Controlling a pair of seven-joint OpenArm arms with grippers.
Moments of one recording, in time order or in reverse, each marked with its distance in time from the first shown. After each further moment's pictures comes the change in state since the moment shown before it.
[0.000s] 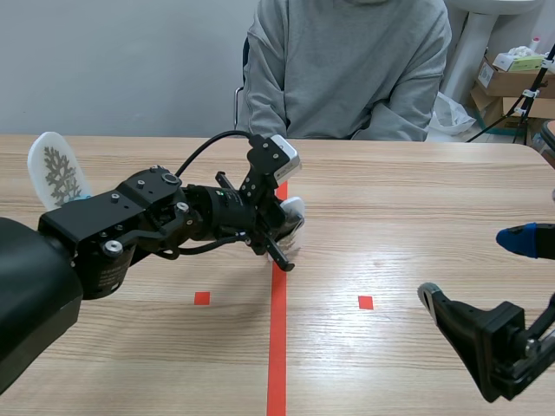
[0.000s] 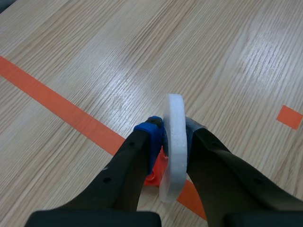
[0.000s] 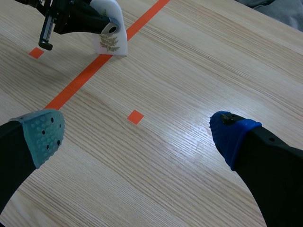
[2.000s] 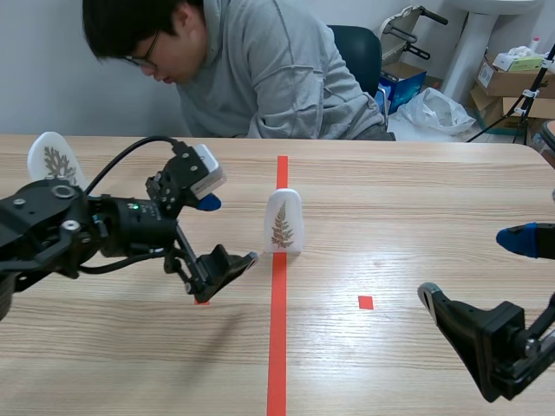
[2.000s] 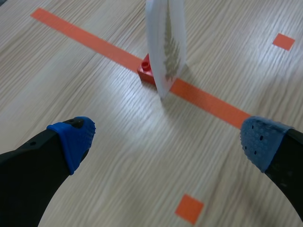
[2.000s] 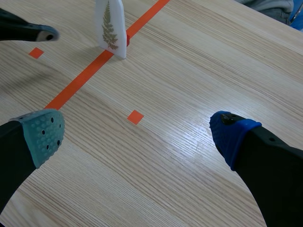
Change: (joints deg) left arm 10.2 -15.7 -3.4 18.0 -4.6 -3.8 2.6; right arm 0.0 0.0 0.0 0.0 0.0 0.0 0.0
